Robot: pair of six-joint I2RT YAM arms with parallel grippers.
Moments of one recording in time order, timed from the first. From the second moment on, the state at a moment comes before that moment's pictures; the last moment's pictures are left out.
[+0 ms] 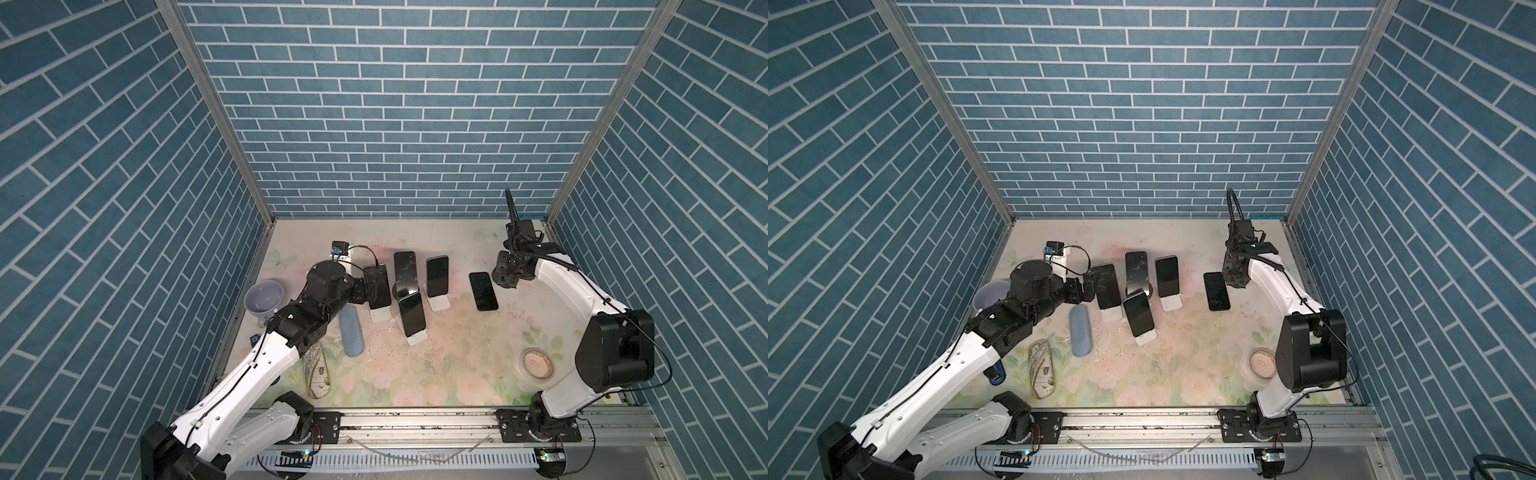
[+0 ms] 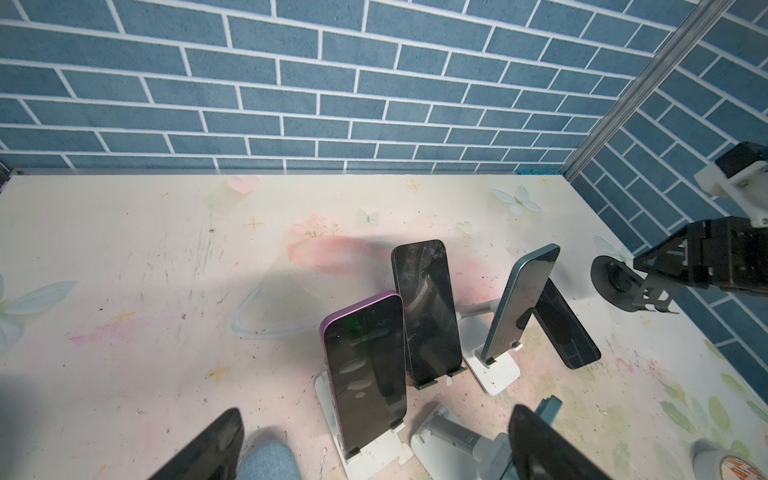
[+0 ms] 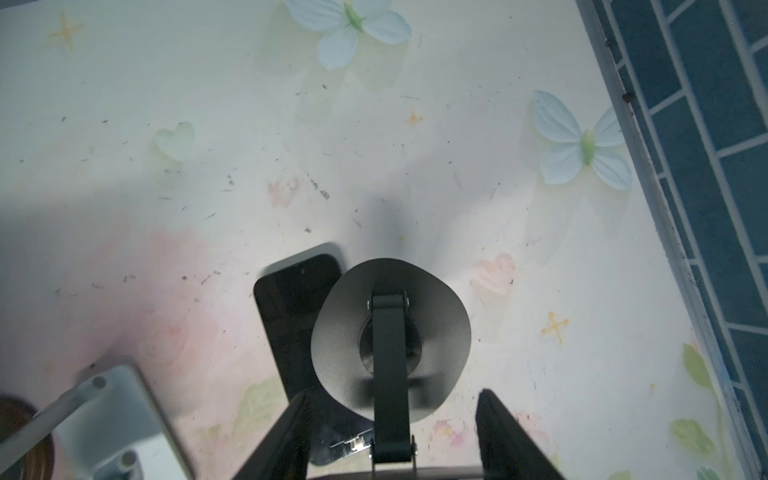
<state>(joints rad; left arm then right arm) -0.54 0.98 0.88 -0.36 -0.13 -0.32 0.20 1.63 1.31 -0.74 0.23 0.34</state>
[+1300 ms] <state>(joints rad) -0.54 0.96 0.89 -0.44 -0.16 -0.34 0.12 1.80 1.32 -0.69 0.24 0.42</state>
